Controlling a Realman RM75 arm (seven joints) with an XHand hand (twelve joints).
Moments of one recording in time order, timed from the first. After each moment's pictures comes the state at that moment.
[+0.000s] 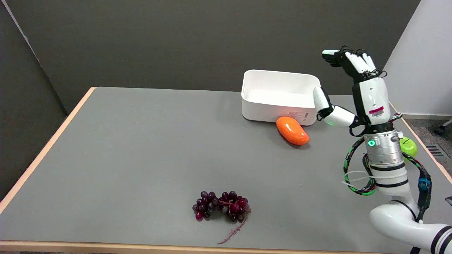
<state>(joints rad) -0.19 -0.89 -1.77 1.35 0.72 1.29 0.42</state>
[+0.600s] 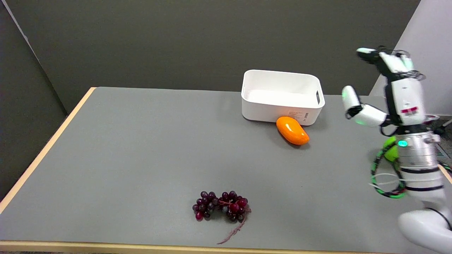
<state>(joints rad) -0.37 -0.84 -1.60 1.41 0.82 1.25 0.39</state>
